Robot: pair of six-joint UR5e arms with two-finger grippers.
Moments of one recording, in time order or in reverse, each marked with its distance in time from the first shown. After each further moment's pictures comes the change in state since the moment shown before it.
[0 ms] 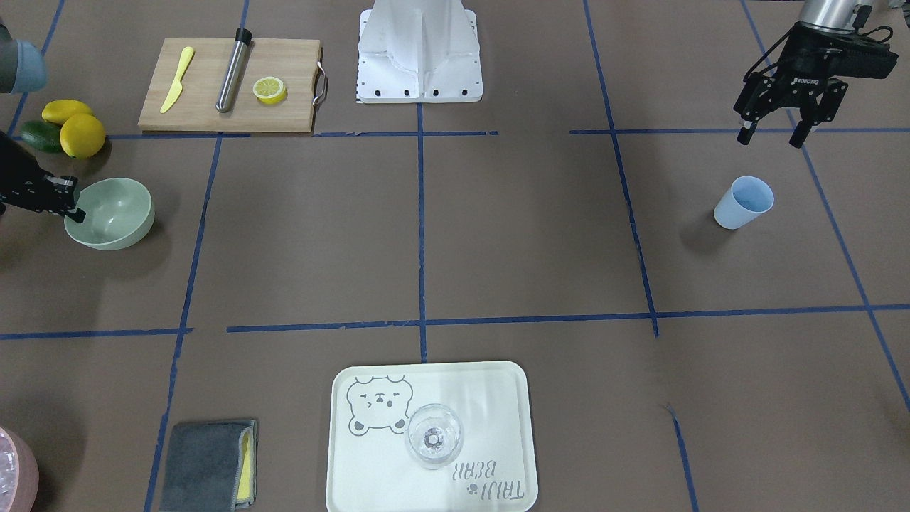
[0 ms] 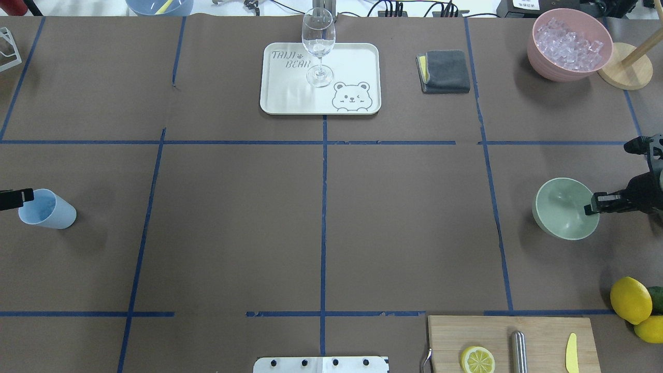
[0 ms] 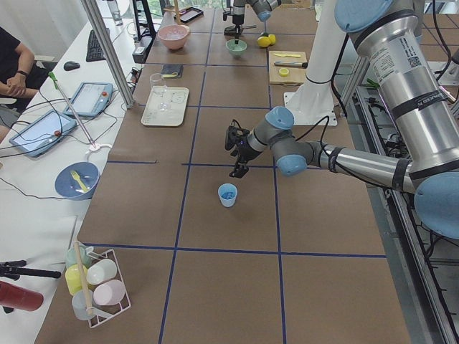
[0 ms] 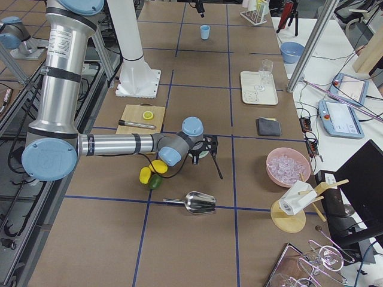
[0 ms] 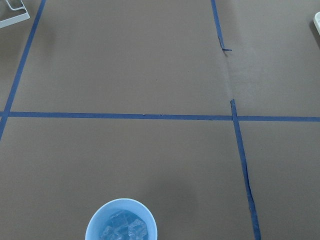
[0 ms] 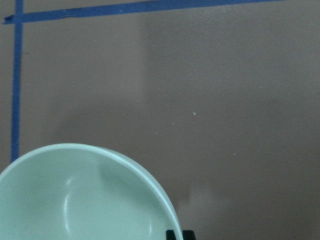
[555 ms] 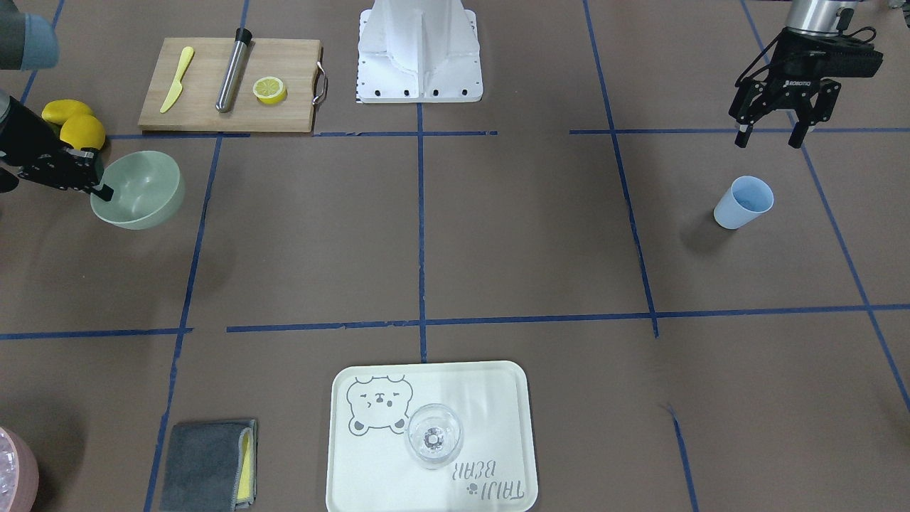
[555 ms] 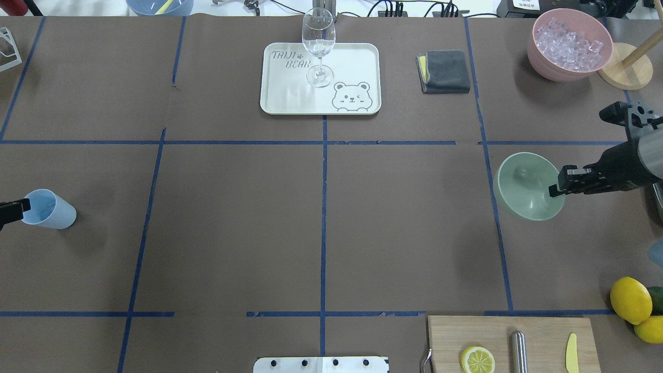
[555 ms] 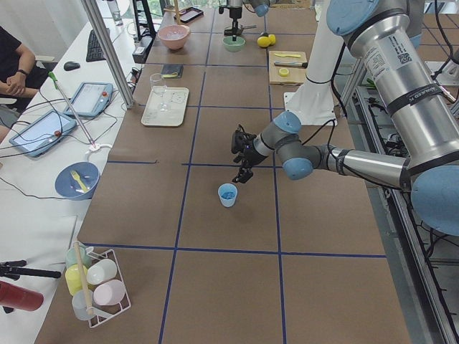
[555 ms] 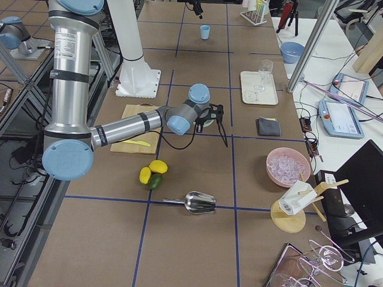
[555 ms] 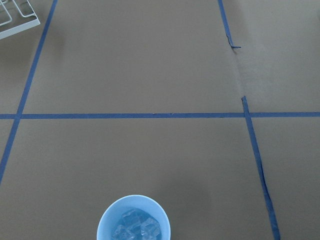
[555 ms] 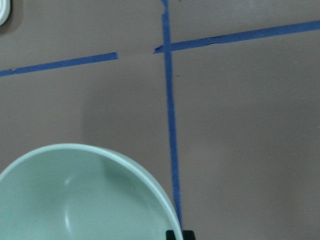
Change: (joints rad) left arm 0.135 0.090 0.000 -0.064 0.205 -0.046; right arm -0.029 0.143 0.194 -0.202 0.074 0.178
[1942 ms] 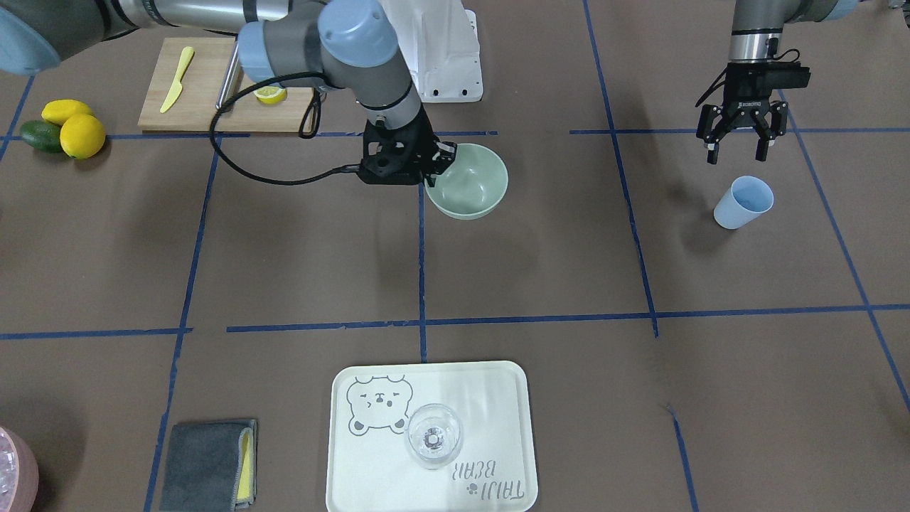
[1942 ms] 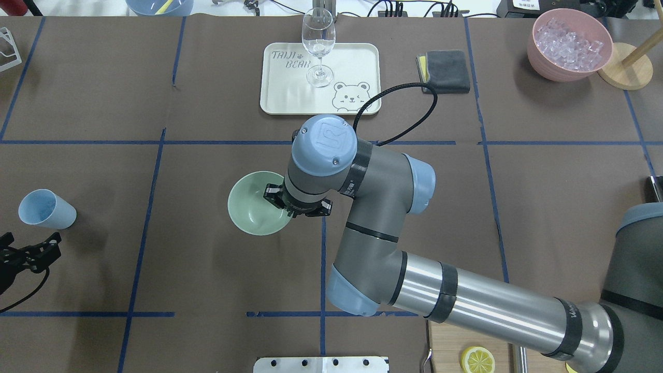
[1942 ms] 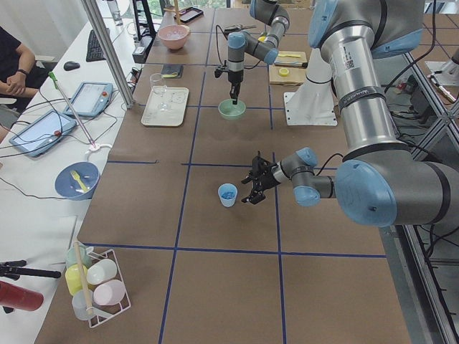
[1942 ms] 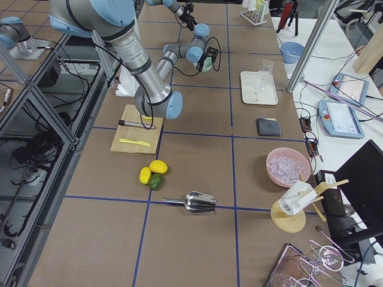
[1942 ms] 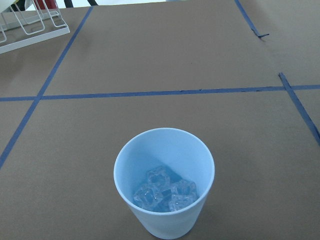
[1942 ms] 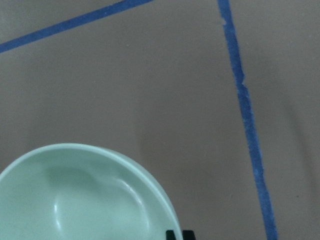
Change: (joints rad) left arm 0.490 -0.039 0.280 -0.092 0.643 -0.323; right arm -0.499 0.924 -0.463 -0.361 -0.402 0.458
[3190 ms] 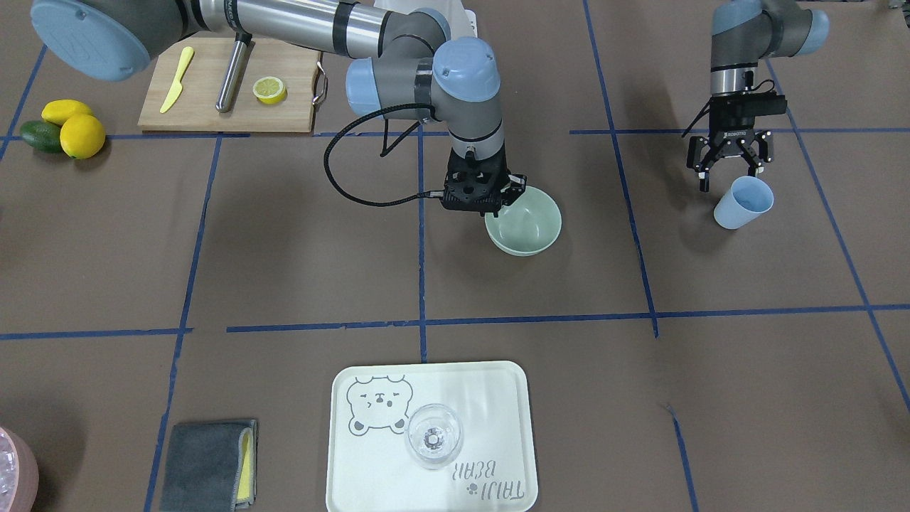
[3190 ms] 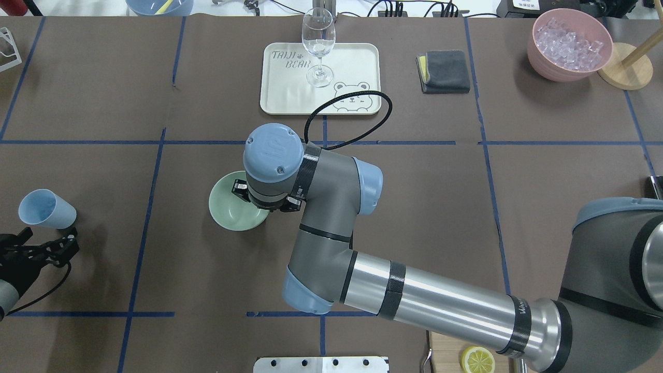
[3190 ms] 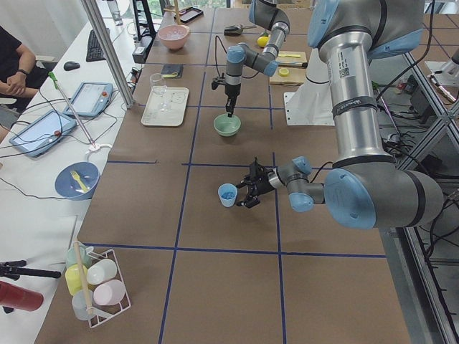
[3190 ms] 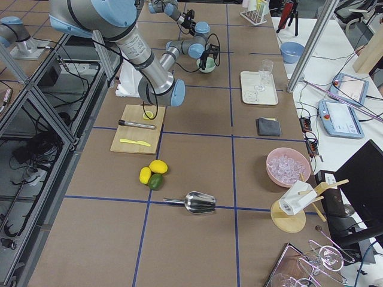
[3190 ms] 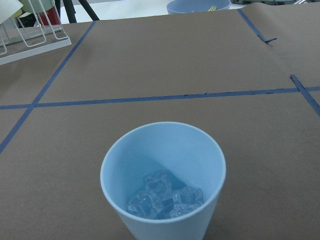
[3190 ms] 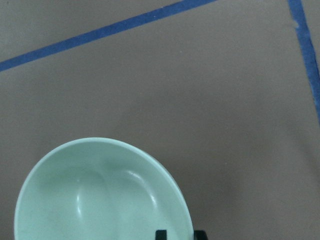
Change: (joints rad) left arm -0.001 -0.115 0.137 -0.014 0.074 0.000; right arm -0.028 0.133 -0.185 0.045 -0.097 0.023
